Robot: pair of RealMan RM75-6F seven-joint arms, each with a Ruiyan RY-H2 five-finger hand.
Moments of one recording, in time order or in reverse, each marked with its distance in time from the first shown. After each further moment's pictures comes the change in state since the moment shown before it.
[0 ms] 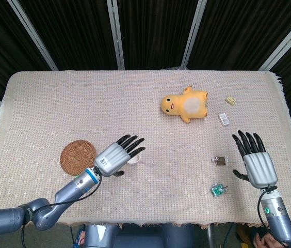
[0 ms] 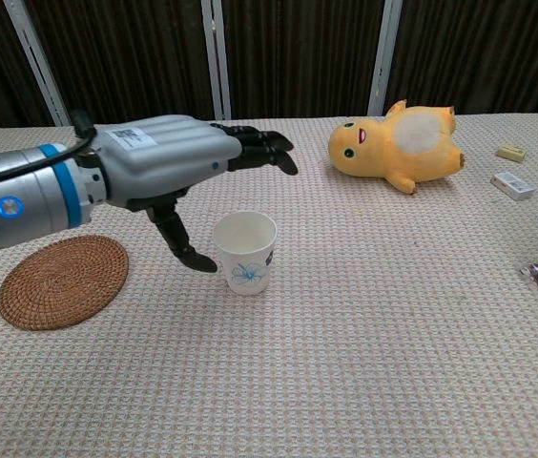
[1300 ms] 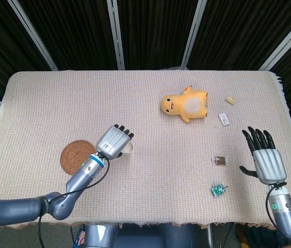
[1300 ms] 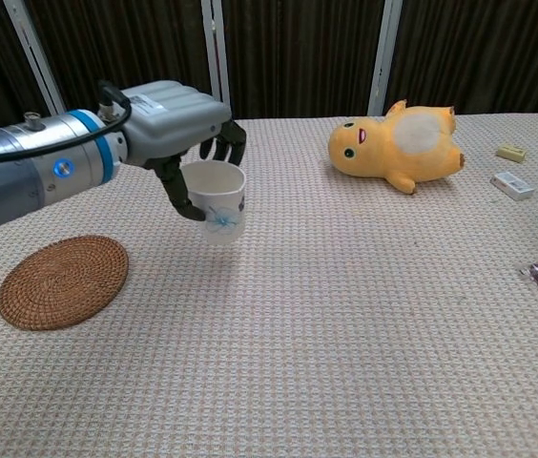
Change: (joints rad) left arm -0.113 -0.036 -0.005 0.073 -0.313 0.143 0.252; right arm -0.046 0.031 0.089 0.011 0.001 -0.076 0.056
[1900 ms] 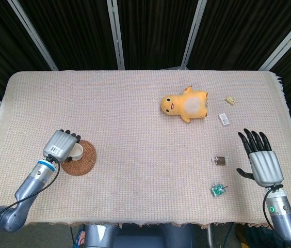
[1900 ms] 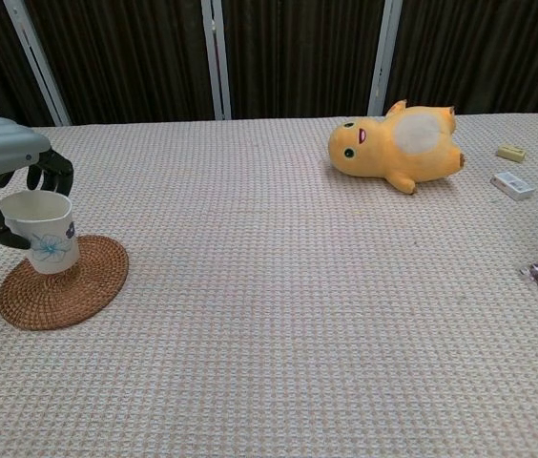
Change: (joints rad) left arm 0.189 0.304 0.178 -0.095 -0.029 0.037 -0.133; right arm -0.016 0.000 0.005 -0.028 -0.030 0.004 -0.036
